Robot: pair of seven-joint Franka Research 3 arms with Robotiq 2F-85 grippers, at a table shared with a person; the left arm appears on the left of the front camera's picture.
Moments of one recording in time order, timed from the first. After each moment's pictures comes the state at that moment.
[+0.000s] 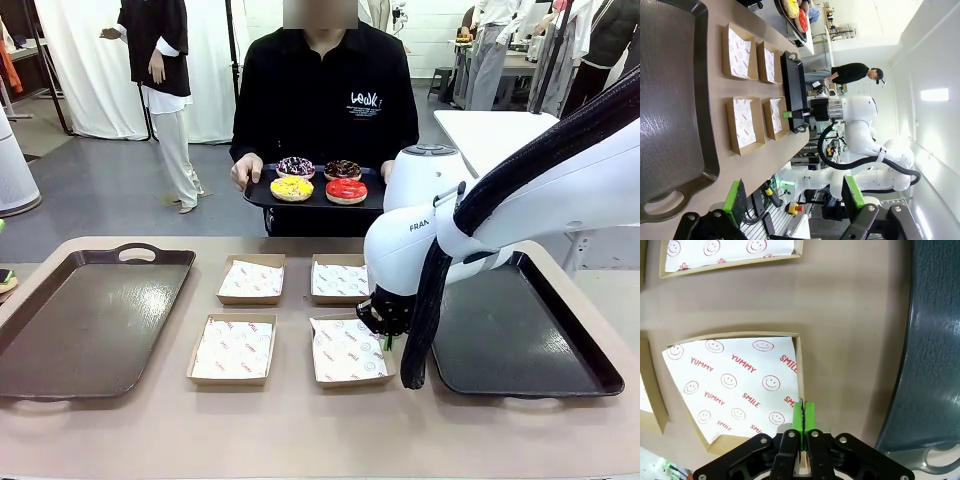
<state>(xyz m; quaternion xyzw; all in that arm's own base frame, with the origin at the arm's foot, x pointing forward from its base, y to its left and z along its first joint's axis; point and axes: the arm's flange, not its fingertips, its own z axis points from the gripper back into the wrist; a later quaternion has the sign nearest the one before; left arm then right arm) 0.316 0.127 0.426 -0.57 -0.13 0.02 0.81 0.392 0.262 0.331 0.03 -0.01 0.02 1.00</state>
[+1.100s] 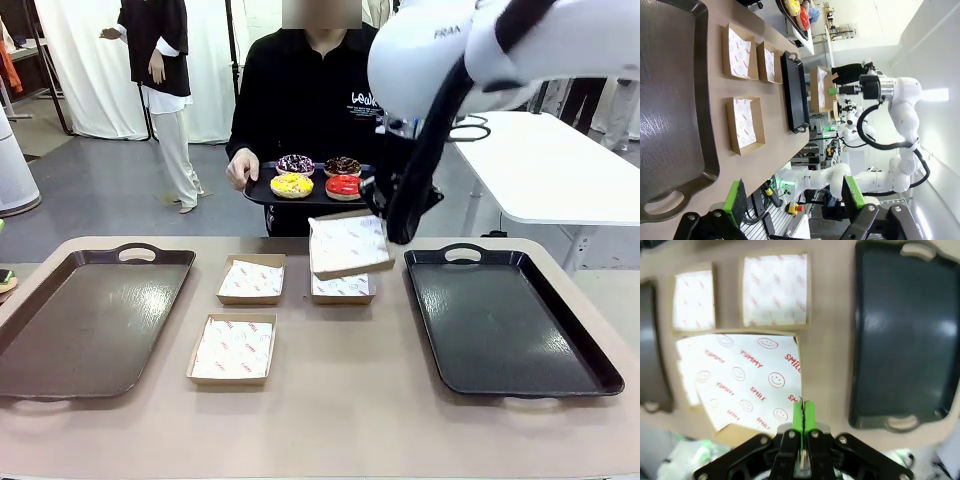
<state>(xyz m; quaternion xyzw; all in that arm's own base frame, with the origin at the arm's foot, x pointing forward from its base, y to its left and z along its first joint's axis) 0.316 0.127 0.426 -0.57 -0.13 0.02 0.81 0.461 0.265 0.521 0.03 -0.04 -0.01 1.00</state>
